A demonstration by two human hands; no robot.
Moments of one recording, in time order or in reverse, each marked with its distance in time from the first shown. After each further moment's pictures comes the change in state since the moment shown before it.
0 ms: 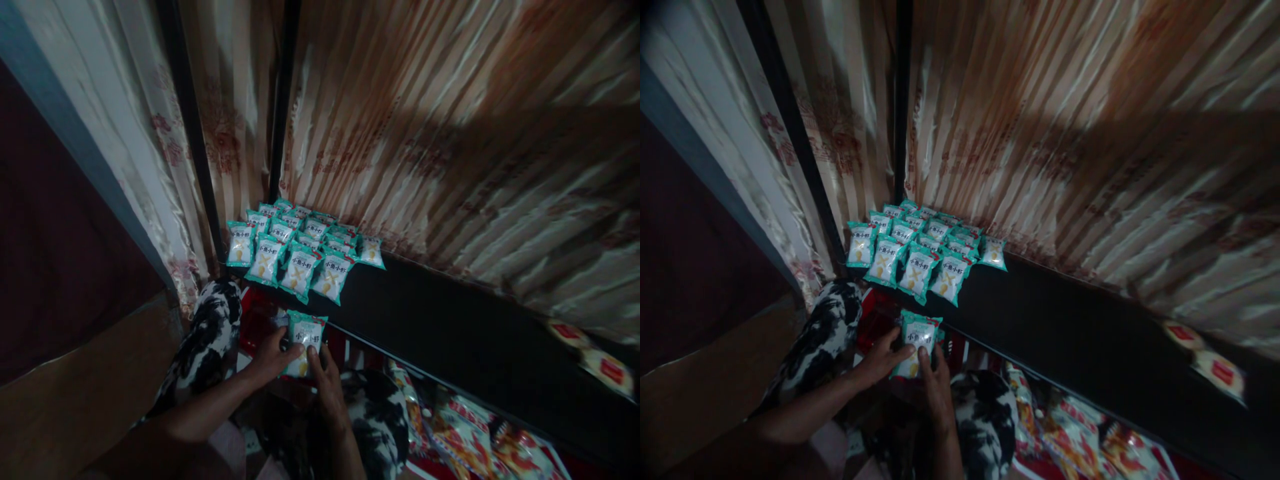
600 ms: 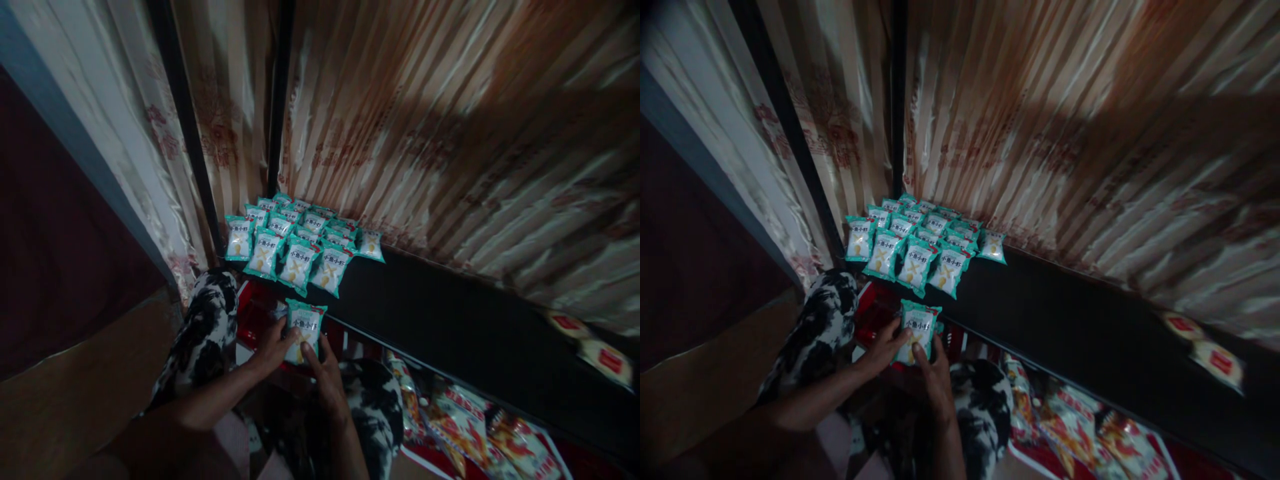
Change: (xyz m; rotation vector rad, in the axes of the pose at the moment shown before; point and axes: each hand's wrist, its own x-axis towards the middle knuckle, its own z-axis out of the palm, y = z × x) left_hand 0.001 0.002 0.008 -0.254 0.059 0.035; right_hand 0.002 0.005 -0.003 0.126 -0.023 0.045
